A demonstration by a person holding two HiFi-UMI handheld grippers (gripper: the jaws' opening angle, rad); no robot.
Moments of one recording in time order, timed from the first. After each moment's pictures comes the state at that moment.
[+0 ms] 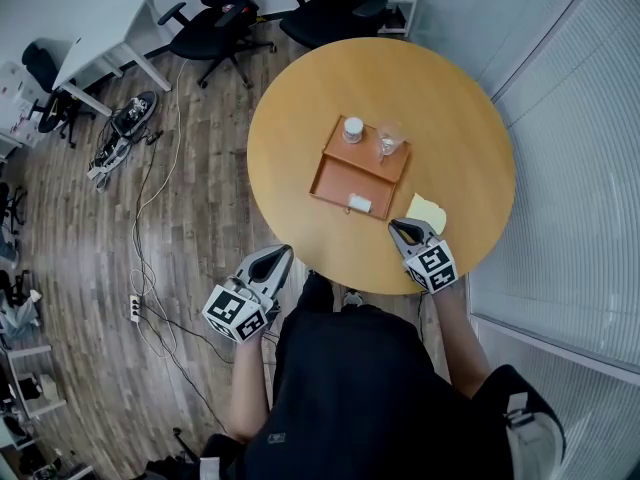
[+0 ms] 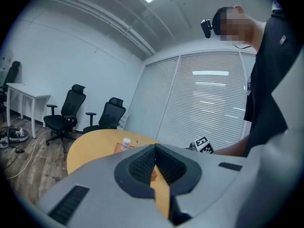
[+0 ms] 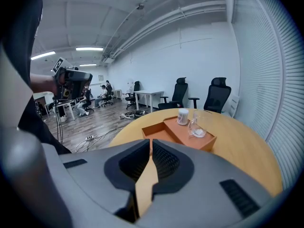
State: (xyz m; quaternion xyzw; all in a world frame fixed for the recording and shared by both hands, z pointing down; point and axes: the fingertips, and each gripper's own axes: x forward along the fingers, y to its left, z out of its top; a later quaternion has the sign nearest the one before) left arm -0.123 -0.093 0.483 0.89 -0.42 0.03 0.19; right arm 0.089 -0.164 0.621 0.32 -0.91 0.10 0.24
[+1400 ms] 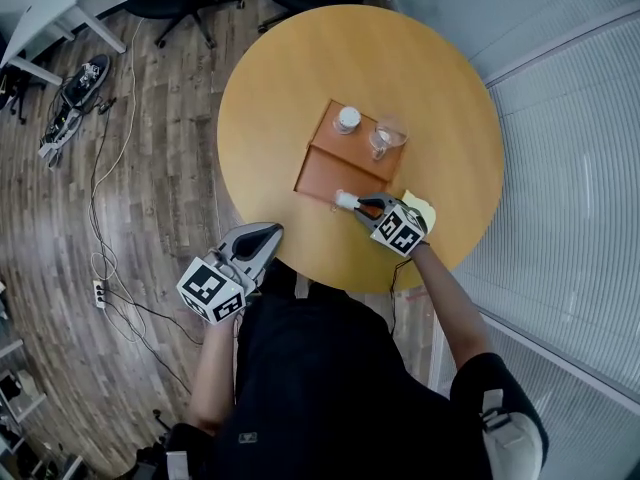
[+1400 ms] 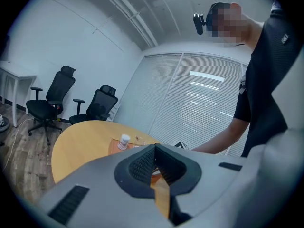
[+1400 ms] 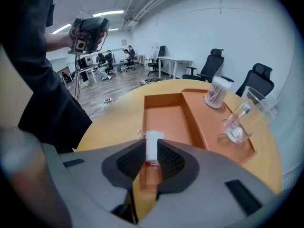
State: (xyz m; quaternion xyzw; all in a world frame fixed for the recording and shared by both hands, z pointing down) left arm -0.142 -0.192 0.509 0.91 -0.32 0.04 0.25; right arm 0.032 -0.230 0.724 0.14 -0.87 0.08 0.46
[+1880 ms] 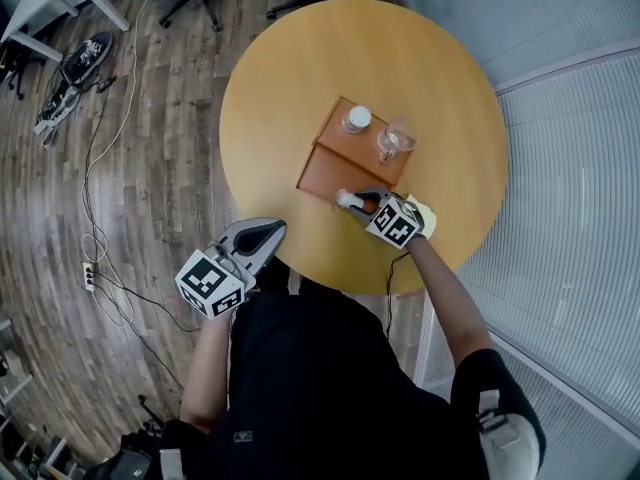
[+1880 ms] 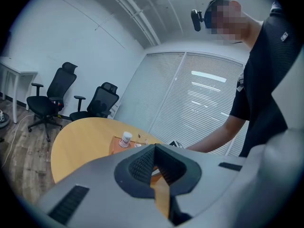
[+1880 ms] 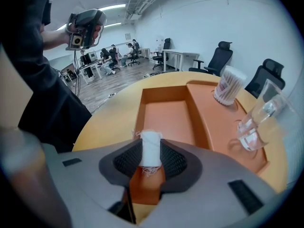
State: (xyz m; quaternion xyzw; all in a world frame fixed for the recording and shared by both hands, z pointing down) left arm -0.146 -0.196 0.523 0.91 -0.32 0.03 0.26; right arm 0.020 -0.239 0.751 0.10 -0.86 0.09 0.49
